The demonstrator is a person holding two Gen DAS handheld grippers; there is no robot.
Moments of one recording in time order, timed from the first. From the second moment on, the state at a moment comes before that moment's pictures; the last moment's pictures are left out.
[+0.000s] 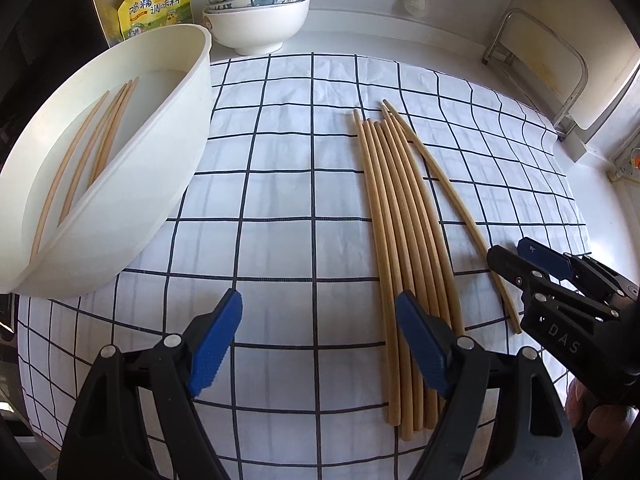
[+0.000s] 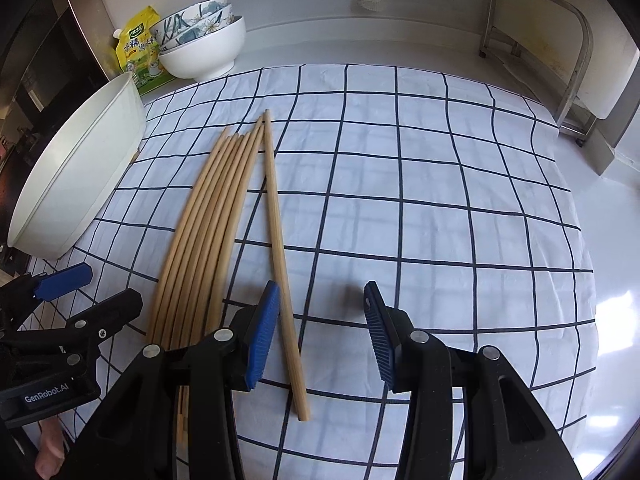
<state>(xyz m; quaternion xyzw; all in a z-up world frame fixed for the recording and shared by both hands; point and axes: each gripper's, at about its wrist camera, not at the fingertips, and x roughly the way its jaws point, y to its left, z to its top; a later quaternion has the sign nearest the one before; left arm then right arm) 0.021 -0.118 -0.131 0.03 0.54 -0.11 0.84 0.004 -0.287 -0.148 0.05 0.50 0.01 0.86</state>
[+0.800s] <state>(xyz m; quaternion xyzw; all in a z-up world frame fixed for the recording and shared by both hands) 0.025 -0.122 -0.143 0.07 0.55 -0.08 0.83 0.006 -0.291 -0.146 0.05 0.50 0.02 0.86</state>
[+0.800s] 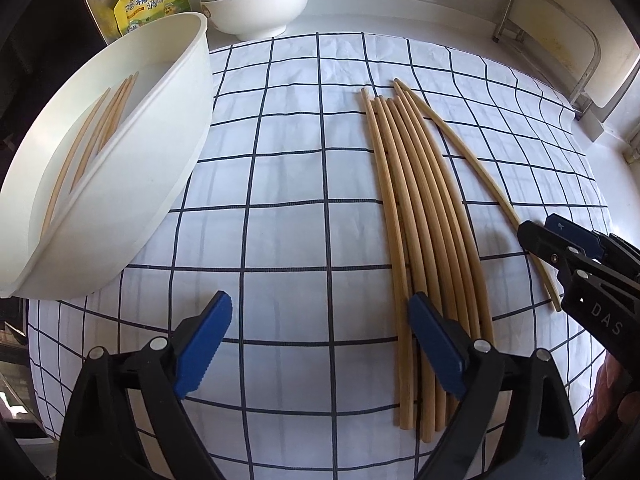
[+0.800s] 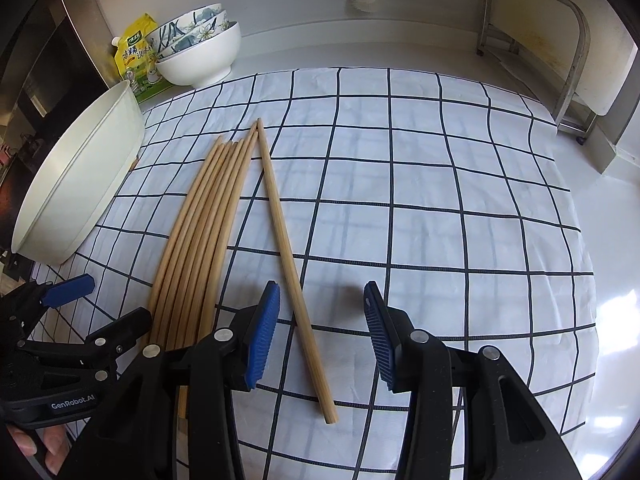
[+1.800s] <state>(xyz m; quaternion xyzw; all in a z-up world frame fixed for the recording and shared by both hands) 0.063 -0.125 -0.141 0.08 0.55 -0.06 0.83 0.026 -0.273 -0.151 -0.02 0.48 0.02 0.88</state>
